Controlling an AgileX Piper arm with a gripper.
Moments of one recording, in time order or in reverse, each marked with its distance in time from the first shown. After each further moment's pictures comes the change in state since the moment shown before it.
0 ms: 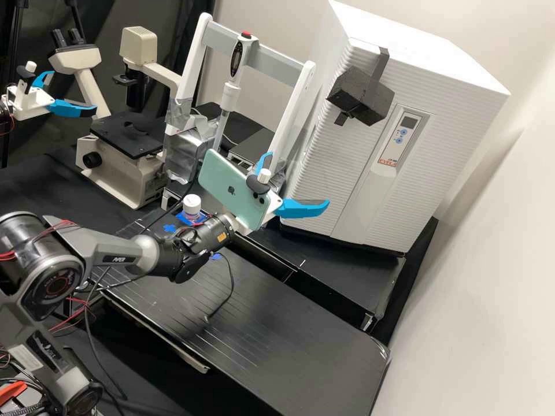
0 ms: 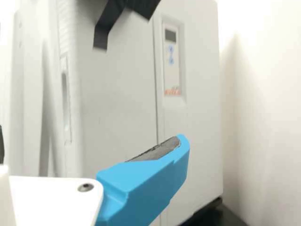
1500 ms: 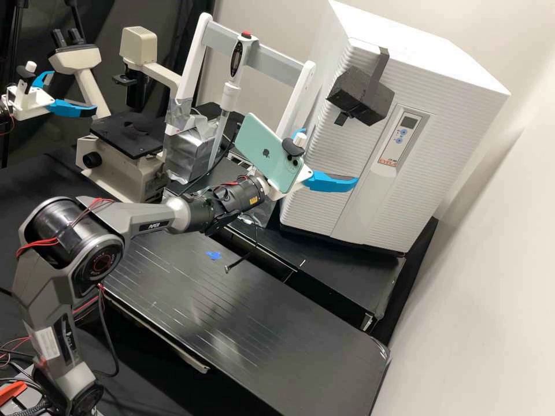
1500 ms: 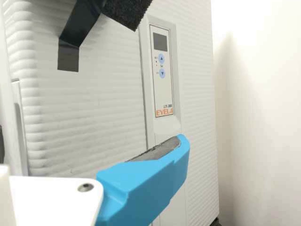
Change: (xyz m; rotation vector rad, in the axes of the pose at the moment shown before) arm 0.073 0.002 -0.020 -0.005 -0.088 0.029
